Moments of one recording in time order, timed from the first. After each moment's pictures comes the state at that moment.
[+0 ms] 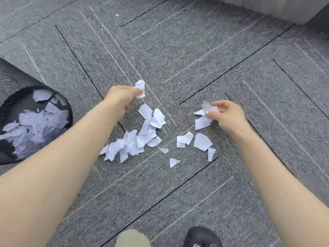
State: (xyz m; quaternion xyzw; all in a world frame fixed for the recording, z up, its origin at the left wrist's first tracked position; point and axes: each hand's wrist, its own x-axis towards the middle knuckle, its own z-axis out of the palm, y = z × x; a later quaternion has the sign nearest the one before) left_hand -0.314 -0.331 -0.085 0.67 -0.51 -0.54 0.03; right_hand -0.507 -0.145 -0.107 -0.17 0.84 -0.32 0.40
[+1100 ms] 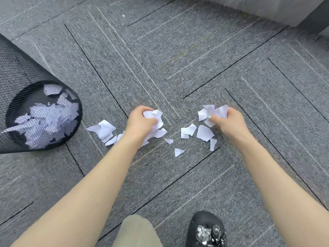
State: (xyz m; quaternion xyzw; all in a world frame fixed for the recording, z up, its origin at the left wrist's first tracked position) left_hand -0.287 -0.242 -0.081 0.62 -0.58 -0.52 0.04; right_hand -0.480 -0.116 -0.098 -0.17 0.83 -0.34 0.40
